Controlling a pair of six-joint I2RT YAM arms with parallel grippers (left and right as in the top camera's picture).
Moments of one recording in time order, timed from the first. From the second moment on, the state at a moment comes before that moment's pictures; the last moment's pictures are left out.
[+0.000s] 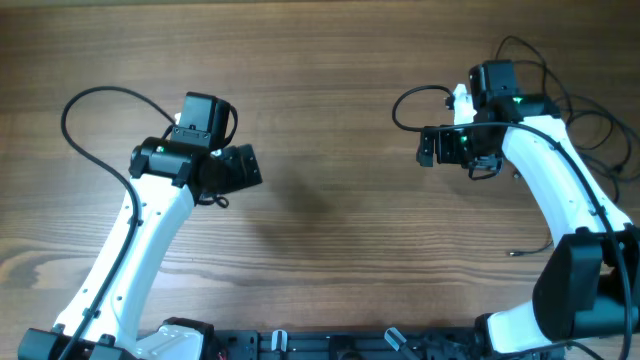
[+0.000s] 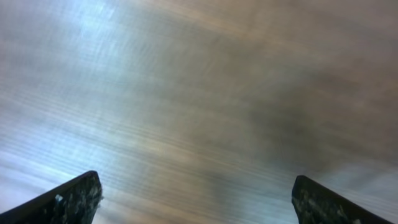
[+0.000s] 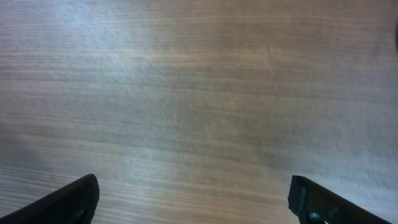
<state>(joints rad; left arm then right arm) -0.22 1.38 1.12 -1.05 -0.09 -0.51 0.08 1.67 1.24 -0.97 -0.16 0.11</state>
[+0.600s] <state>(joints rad) -0.31 0.60 0.76 -0.87 -0.12 -0.54 0.08 0.58 0.87 -0.79 -0.10 0.13</state>
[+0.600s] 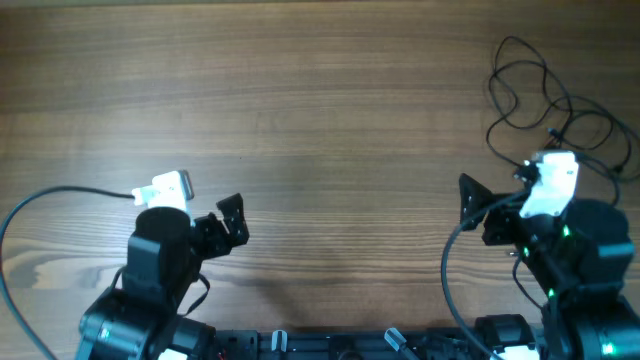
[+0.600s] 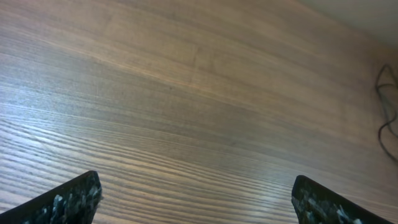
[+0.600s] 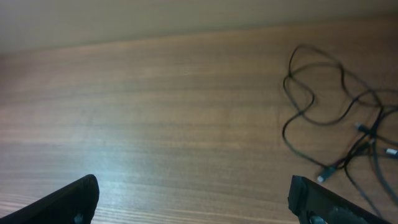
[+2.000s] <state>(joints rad) -0.31 0.56 0.76 -0.91 -0.12 -0.55 0.08 0.02 0.09 0.29 -0.02 0.07</state>
